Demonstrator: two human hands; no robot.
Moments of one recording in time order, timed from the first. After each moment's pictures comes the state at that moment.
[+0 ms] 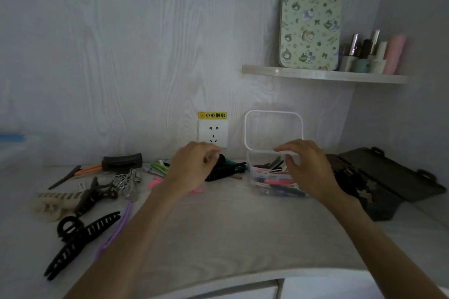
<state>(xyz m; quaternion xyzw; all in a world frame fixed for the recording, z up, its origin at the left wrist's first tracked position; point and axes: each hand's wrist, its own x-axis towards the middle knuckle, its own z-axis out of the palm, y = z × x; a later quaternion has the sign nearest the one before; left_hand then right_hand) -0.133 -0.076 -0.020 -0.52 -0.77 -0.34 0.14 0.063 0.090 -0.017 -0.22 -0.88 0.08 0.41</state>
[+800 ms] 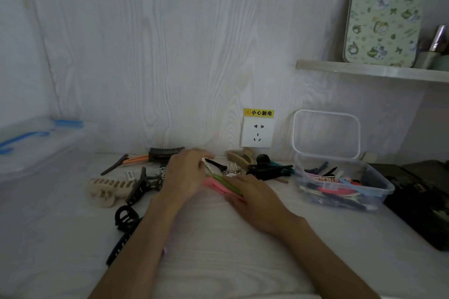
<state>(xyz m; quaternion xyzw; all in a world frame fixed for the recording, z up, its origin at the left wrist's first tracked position) -0.198 -0.143 -0.050 -0.42 -0.82 -0.35 0.15 -0.067 -0.020 -0.077 -0.06 -0.98 0.07 0.20</state>
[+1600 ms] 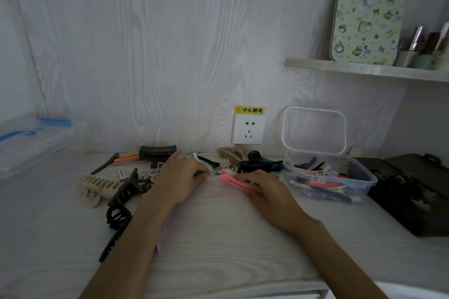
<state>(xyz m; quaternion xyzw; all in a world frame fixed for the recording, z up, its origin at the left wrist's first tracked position) -0.201 -0.147 -0.056 -0.51 -0.83 -0.20 0.14 -0.034 0.011 -0.082 -0.08 -0.95 0.15 0.26</state>
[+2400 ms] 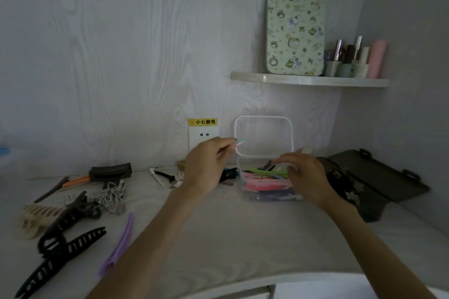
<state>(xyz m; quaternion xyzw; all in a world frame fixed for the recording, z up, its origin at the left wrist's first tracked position) -0.087 -0.052 0.001 -0.52 -0.70 -0.46 0.14 0.074 0.121 -0.034 -0.25 -0.88 0.10 0.39</state>
